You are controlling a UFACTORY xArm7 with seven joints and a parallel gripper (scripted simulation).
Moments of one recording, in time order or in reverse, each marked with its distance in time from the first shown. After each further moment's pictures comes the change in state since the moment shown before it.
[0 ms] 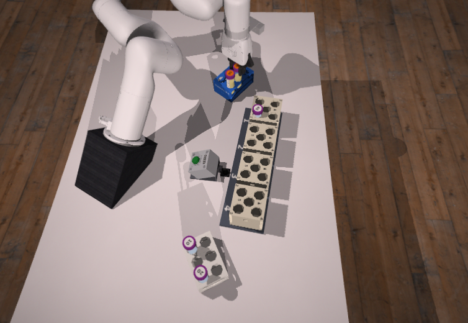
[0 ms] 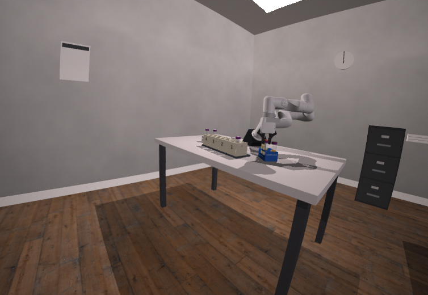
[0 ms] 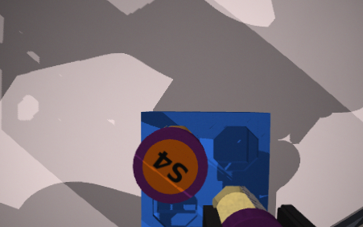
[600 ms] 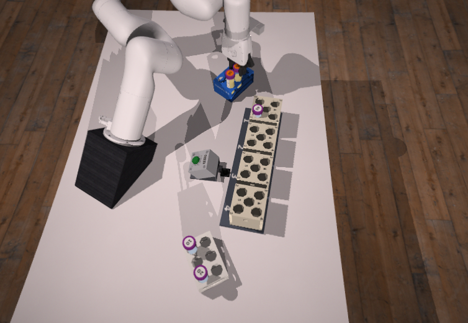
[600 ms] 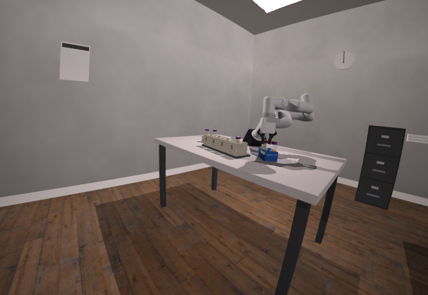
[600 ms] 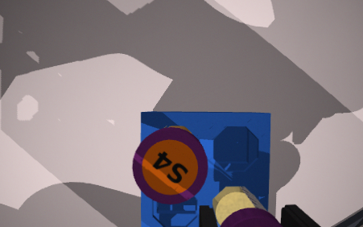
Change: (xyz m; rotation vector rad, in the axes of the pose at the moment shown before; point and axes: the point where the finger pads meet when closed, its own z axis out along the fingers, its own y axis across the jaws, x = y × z) arm 0.000 0.000 0.001 0.000 0.000 0.000
